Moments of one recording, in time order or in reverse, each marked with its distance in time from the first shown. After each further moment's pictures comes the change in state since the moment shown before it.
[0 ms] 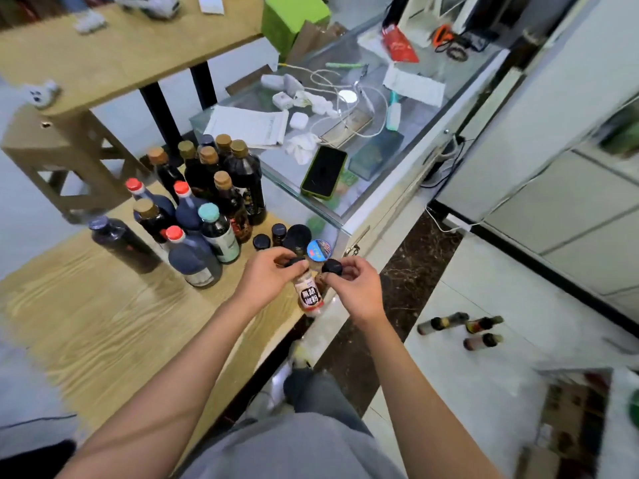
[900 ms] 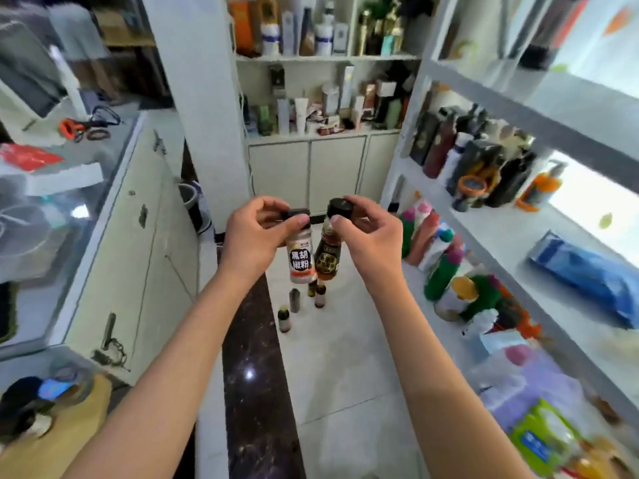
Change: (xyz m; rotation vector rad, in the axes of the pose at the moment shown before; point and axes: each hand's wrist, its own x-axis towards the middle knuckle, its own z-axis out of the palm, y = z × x) left_hand -0.218 0.315 0.277 -0.208 -0.622 0.567; right_hand -0.244 -0.027 -0.395 0.289 0.973 -0.336
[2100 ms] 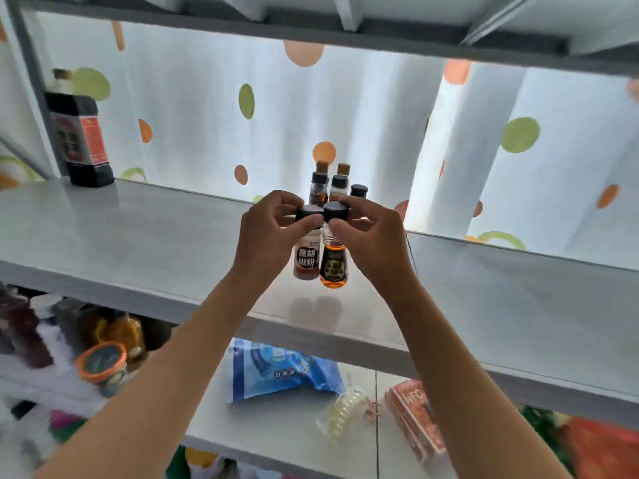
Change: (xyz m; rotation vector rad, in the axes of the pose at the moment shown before) left_hand 0.053 0.252 0.646 -0.419 -0.918 0.582; right_hand 0.174 -0.116 -0.537 -0.693 0.913 -0.187
